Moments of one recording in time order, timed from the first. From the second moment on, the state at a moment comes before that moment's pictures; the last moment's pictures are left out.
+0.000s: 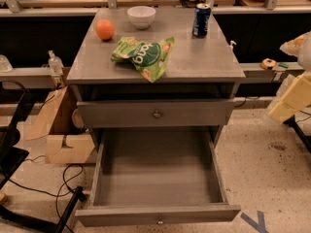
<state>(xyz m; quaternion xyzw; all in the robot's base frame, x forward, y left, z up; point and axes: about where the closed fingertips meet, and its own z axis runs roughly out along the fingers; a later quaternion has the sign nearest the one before) 0.464 -0.247 0.965 -0.53 0.81 -0.02 0.25</state>
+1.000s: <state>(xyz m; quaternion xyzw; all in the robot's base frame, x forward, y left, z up) 0.674 -0.321 0.983 -0.35 0.76 0.08 0.54</state>
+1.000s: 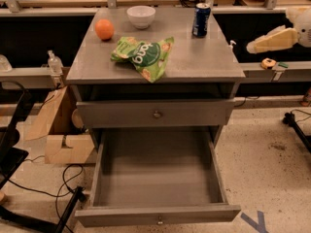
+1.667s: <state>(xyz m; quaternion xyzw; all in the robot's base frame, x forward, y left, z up) 0.696 -0.334 0.971 -0.33 0.75 0.10 0.56</state>
